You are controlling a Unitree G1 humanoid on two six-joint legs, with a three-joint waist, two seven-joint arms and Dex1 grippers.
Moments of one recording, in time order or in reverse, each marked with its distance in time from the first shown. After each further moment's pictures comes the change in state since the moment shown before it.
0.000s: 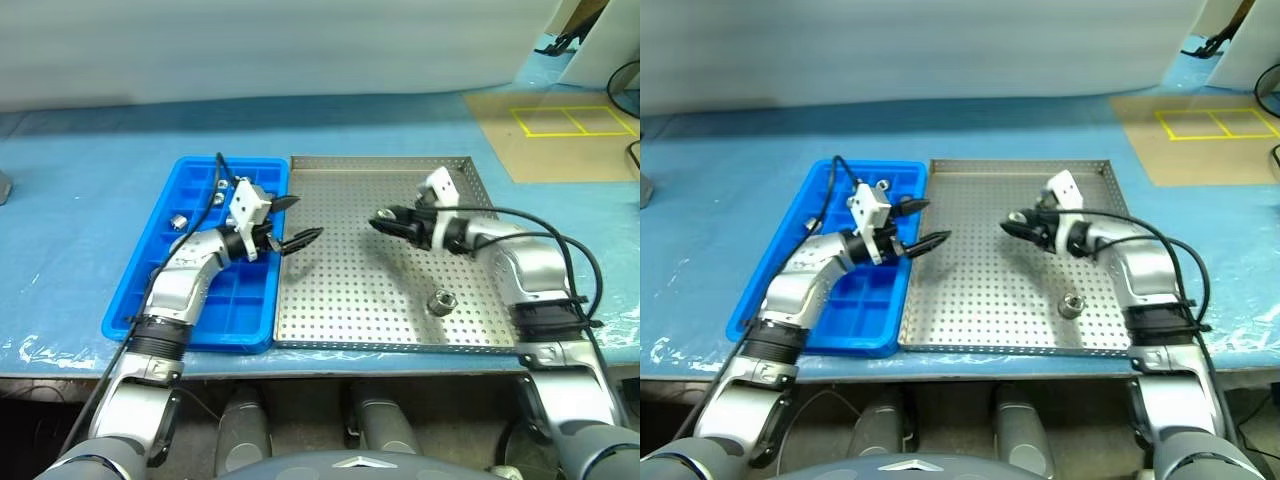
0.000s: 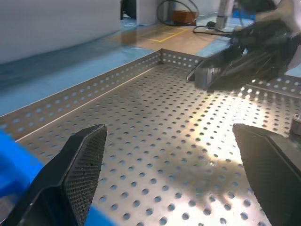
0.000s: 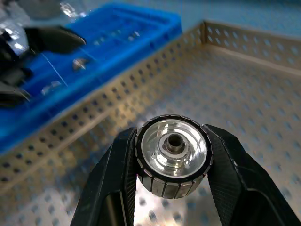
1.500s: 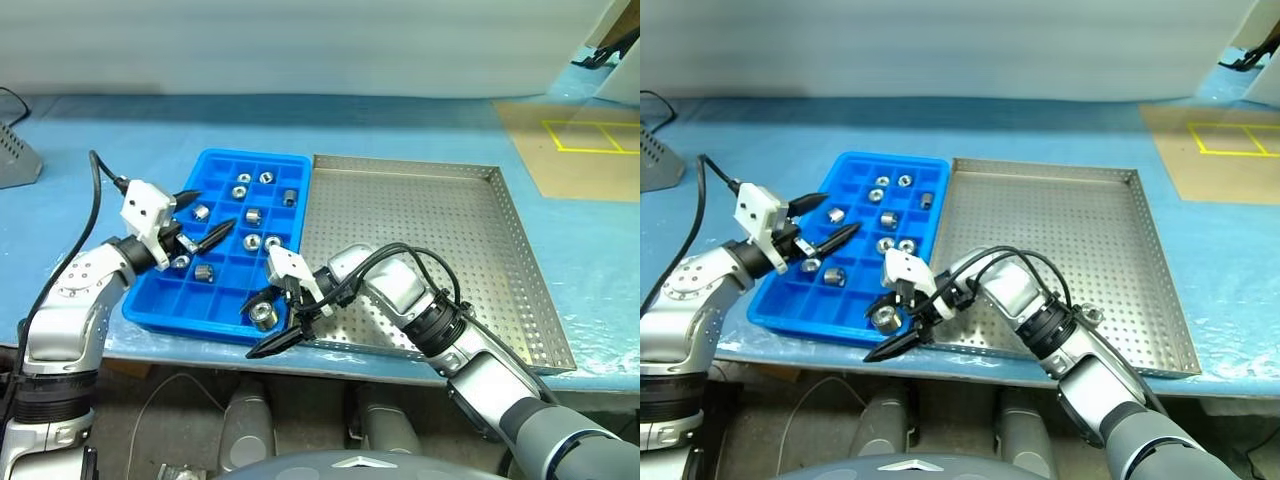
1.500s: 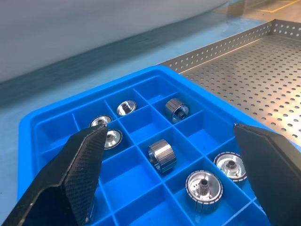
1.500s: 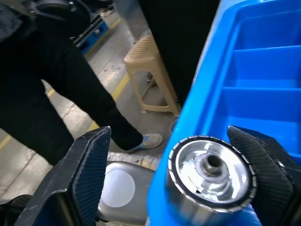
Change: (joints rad) left arm 0.209 0.216 0.209 -0.325 -0.075 0.188 0.162; right arm -0.058 0.218 0.582 0.018 -0.101 -0.090 0.353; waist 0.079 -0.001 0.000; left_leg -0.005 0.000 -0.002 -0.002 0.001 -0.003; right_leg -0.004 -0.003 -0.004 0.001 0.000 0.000
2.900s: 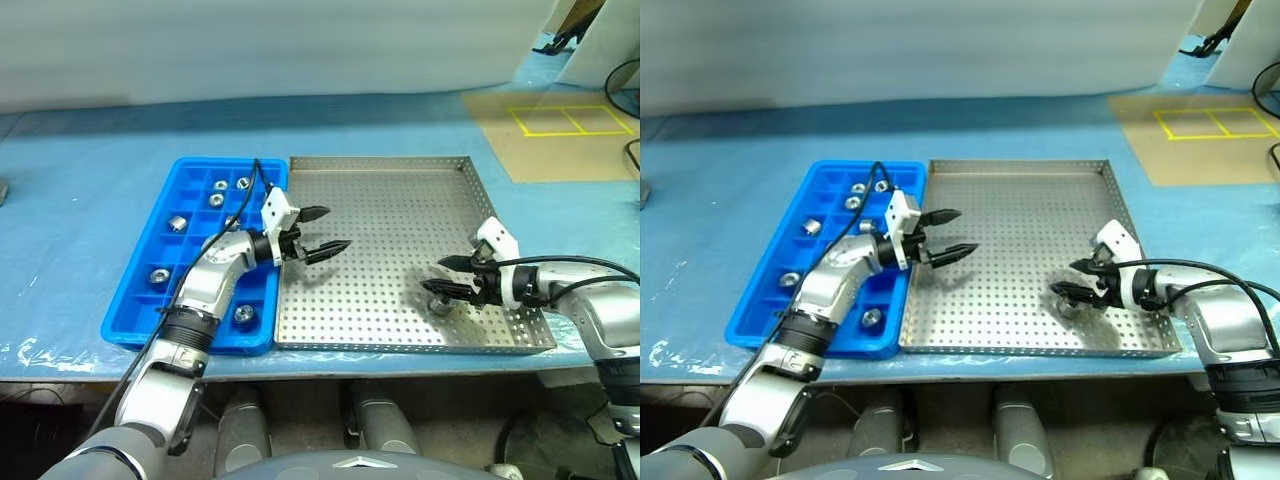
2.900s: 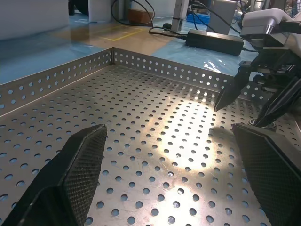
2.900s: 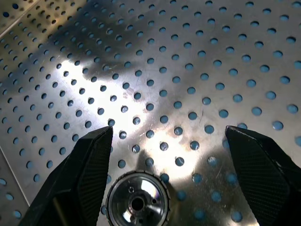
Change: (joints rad) left arm -0.315 -0.390 -0.318 0.512 0.104 -0.238 -0.267; right arm 0.485 -0.670 -0.649 -0.202 0.119 0.199 -0.215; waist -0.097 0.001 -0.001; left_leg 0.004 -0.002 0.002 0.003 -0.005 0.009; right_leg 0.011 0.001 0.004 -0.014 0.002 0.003
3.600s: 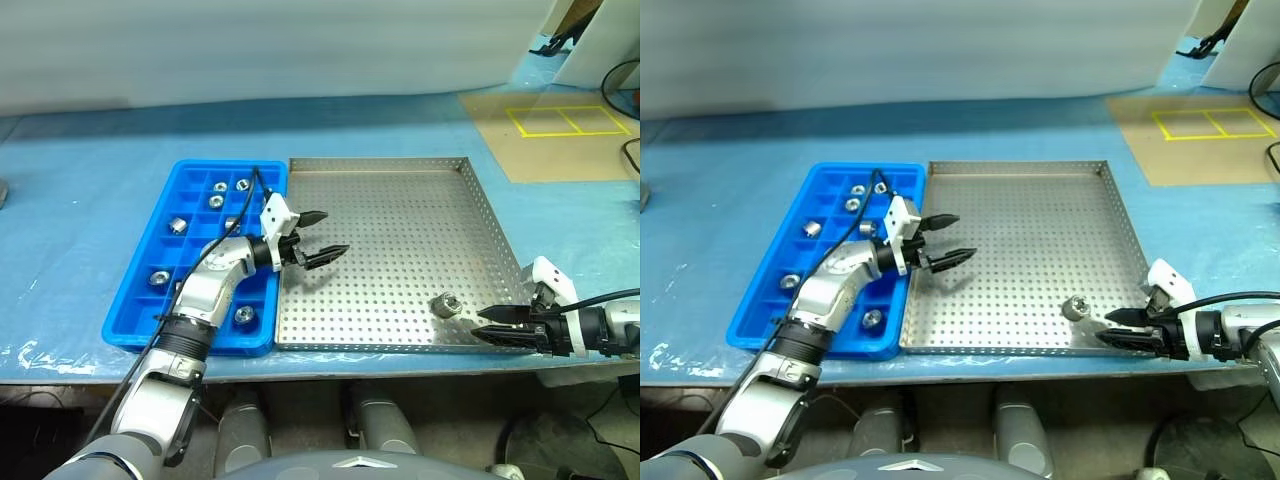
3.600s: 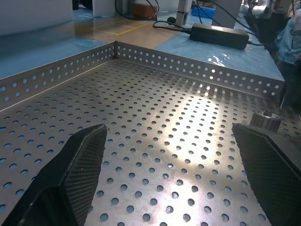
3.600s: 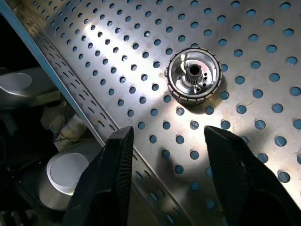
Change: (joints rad) left arm 0.040 0.025 -0.009 -0.065 0.009 0.028 0.038; right arm 0.312 -0.184 -0.157 -0.054 0.084 -0.104 0.225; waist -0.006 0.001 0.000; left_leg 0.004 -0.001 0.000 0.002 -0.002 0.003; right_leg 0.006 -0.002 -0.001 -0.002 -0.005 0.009
